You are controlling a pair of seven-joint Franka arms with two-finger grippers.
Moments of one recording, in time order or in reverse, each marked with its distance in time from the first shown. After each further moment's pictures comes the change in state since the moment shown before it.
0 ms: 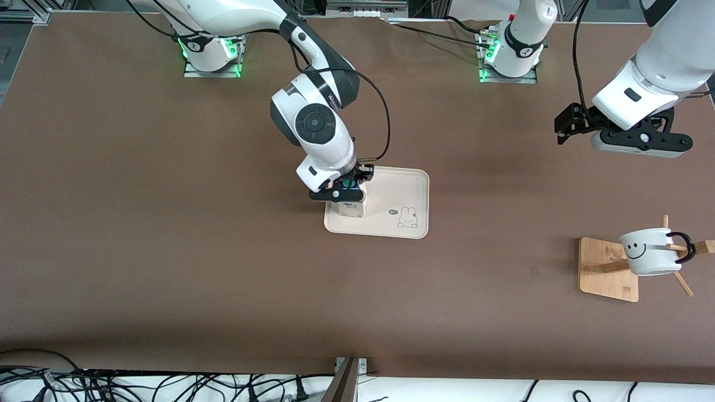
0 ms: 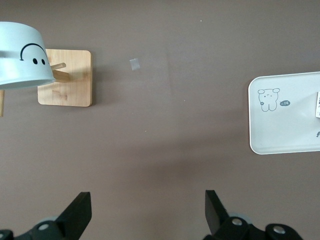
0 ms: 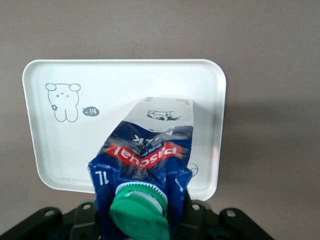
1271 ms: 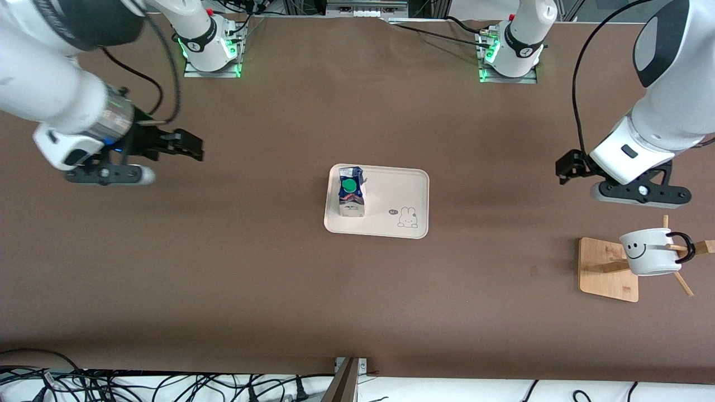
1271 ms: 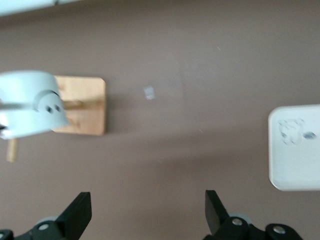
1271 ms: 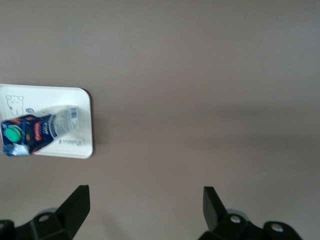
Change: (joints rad) left arm 0.009 0.210 0.006 0.180 0.098 0.089 -0.008; right arm -0.297 -0.452 -0.265 0.000 0.051 -0.570 -0.525
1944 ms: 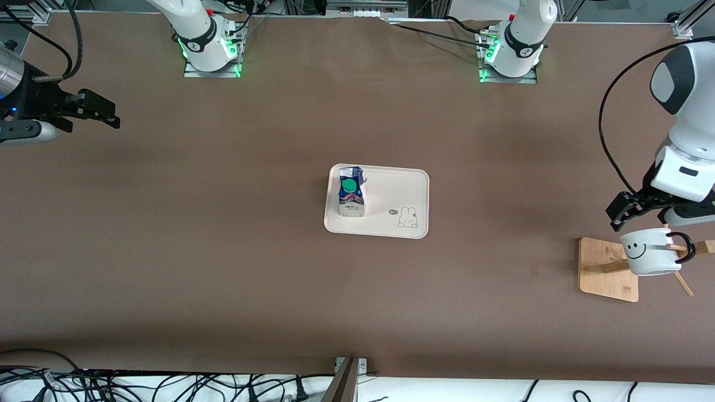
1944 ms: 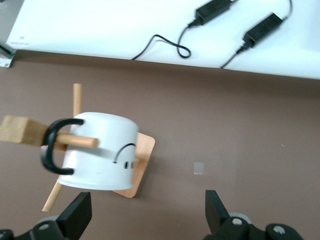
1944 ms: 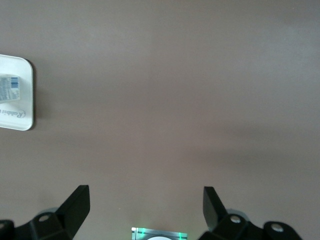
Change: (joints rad) left arm 0.206 -0.090 0.009 -0.381 0.035 0.622 -0.209; right arm -0.144 -0.195 0.023 -0.199 -0.149 0.002 -0.236
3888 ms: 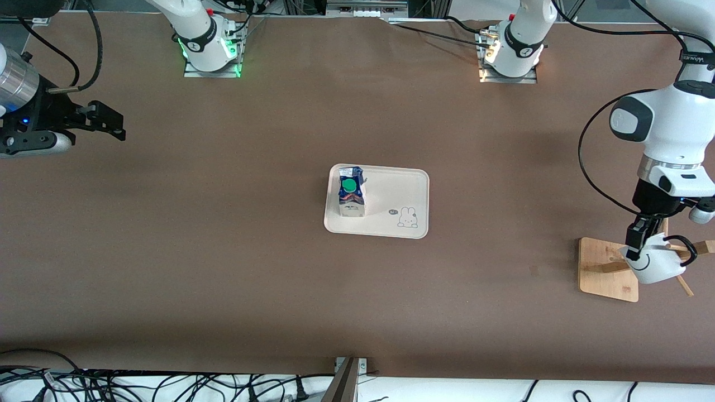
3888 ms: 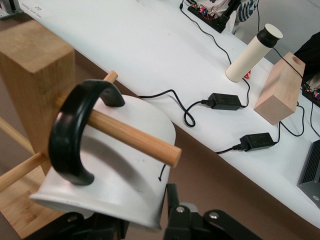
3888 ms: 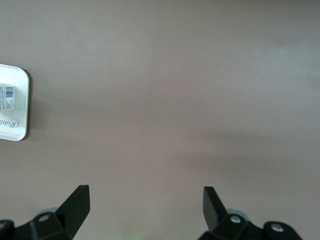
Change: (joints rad) left arm 0.100 0.130 -0.026 -0.278 -0.255 0.790 -0.209; right arm 0.026 0.047 -0.001 0.053 -0.020 0.030 0.000
